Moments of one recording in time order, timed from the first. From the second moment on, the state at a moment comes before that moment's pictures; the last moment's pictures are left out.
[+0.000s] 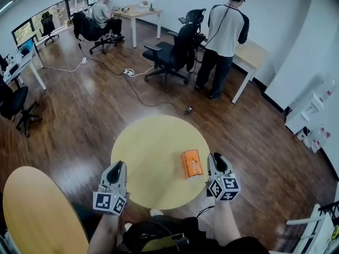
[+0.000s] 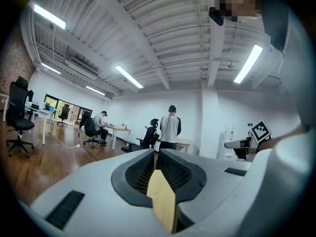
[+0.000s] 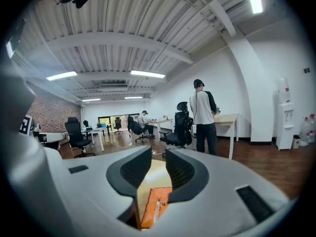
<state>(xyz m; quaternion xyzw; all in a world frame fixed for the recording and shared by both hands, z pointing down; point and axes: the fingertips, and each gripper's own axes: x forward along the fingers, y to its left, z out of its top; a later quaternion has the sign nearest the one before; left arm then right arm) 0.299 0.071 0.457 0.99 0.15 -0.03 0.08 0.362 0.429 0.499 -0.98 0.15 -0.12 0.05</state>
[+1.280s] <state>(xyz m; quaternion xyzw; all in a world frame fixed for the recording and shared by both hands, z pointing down) 0.293 0.090 0.578 0.98 0.13 0.12 0.08 0.372 0.393 0.745 -0.86 0.15 -0.48 -0.08</state>
